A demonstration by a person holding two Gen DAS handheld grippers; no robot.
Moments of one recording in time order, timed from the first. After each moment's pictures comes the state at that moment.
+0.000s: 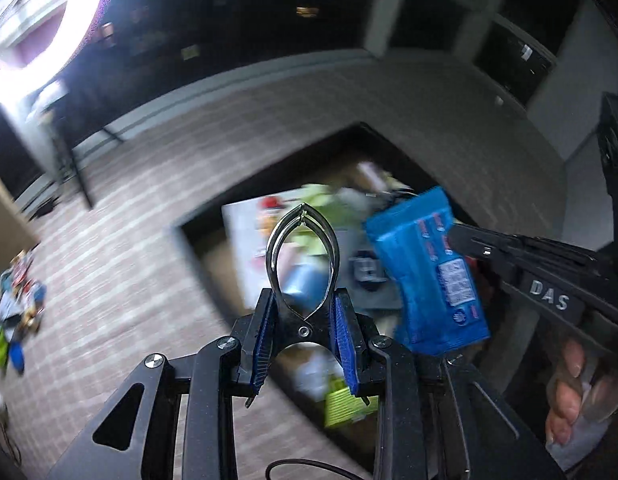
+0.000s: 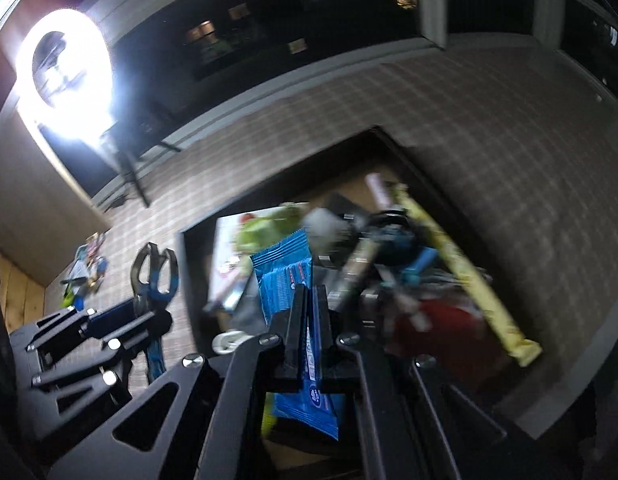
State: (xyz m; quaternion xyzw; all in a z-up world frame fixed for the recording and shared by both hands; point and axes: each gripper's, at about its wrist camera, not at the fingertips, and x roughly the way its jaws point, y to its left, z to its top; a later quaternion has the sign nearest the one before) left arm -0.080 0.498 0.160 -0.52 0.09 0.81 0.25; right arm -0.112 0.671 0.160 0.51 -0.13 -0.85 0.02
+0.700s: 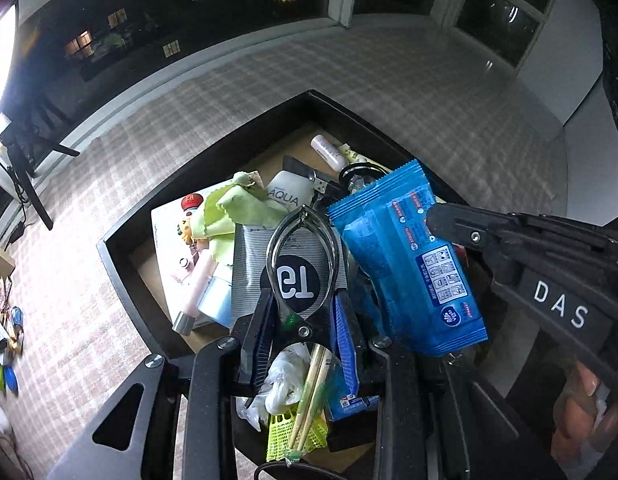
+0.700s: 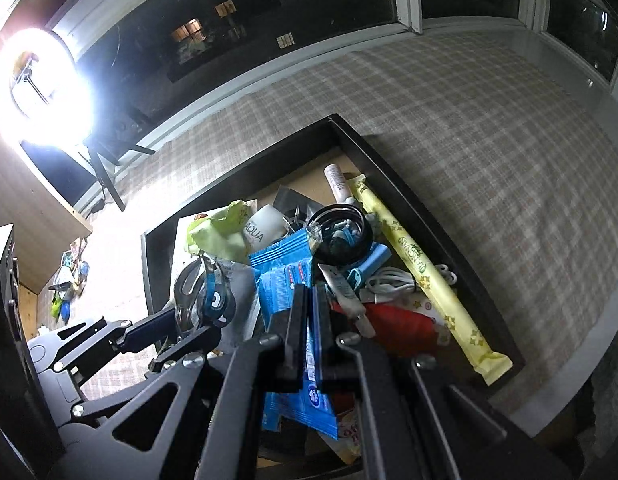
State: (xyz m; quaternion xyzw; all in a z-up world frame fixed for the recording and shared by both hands) left arm -0.079 0.561 0.129 -0.54 0.13 0.79 0.25; right arm -0.113 0.708 0.145 0.52 -0.14 -0.84 0.01
